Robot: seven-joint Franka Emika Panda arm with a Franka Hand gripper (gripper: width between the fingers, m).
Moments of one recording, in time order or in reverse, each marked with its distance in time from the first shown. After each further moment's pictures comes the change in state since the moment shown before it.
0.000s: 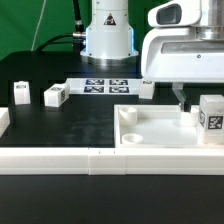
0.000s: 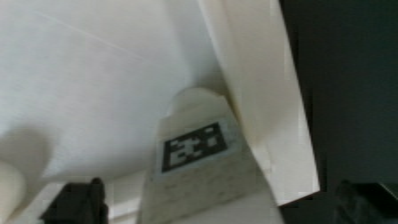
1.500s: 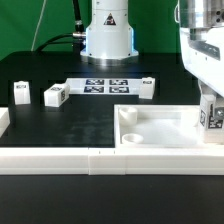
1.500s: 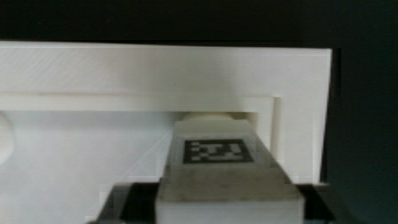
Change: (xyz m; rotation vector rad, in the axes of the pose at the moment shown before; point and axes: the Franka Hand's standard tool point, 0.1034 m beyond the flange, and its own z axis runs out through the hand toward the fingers) arm -0.004 -0.002 0.001 0.045 -0.015 1.314
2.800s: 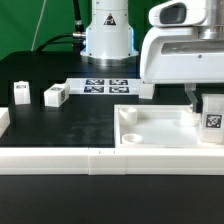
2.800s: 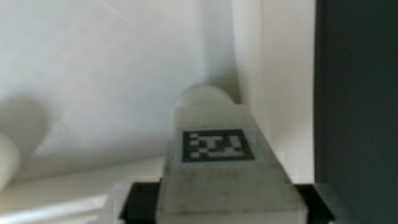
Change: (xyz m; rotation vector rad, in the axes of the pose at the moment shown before) arm 0.003 -0.002 -0.001 -0.036 0.023 -1.212
